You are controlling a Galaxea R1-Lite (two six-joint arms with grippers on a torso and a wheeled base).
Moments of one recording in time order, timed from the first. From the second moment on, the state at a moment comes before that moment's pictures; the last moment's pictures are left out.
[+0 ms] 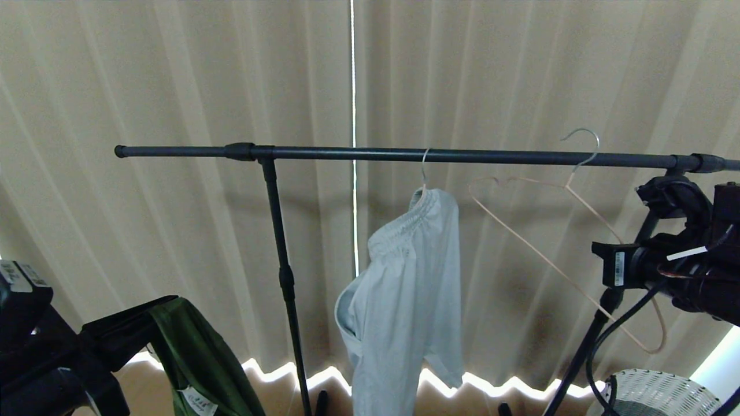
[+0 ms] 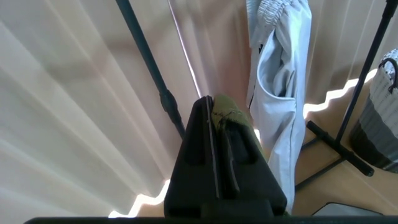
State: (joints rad) left arm -0.30 1.02 -0.24 -0.63 -0.17 0.27; right arm 0.16 1.46 -0.64 -0.39 -0.19 0.07
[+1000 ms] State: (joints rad) left arm -0.30 1.04 -0.21 -0.63 -0.17 0.31; right arm 0.17 1.29 -0.41 -0.41 -0.18 0.04
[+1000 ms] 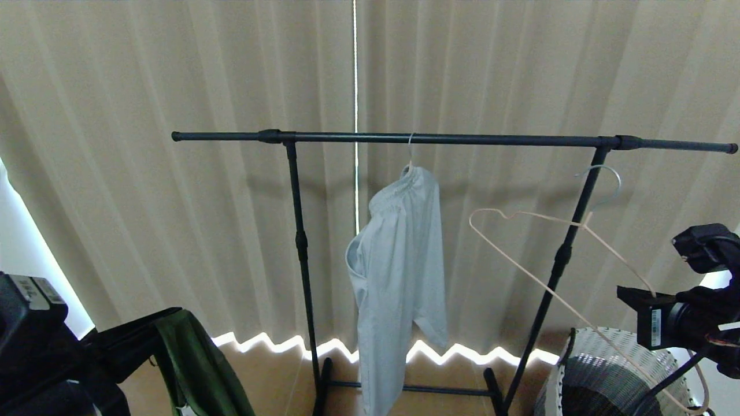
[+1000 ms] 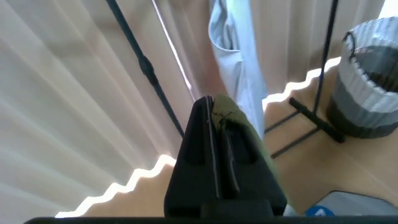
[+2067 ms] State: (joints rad) left arm -0.45 1.47 -1.02 -0.06 0.25 -0.03; right arm 0.84 1.25 -0.49 -0.44 -0.02 0.28
